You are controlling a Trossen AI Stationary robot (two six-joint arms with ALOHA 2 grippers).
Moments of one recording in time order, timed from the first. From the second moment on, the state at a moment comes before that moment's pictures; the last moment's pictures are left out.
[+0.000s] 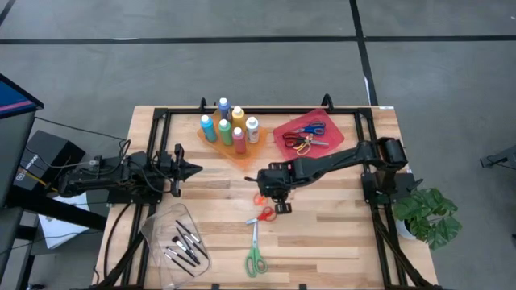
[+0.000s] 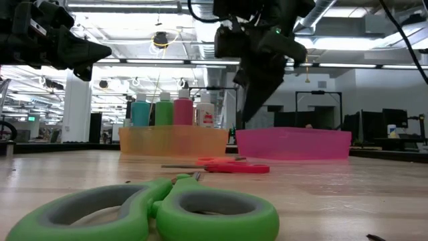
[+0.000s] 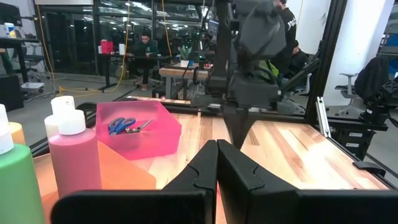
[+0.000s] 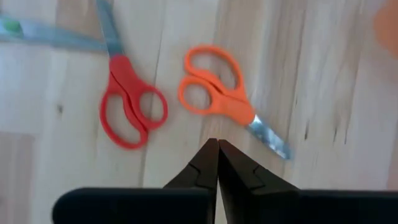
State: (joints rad) left arm 0.10 0.00 0.01 0.05 0.01 -0.06; right arm 0.10 1.89 1.39 -0.72 0.03 -0.03
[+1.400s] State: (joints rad) left arm 0.10 0.00 0.01 0.08 0.01 -0.06; right arm 0.04 2.20 1.54 -0.65 -0.04 -0.39
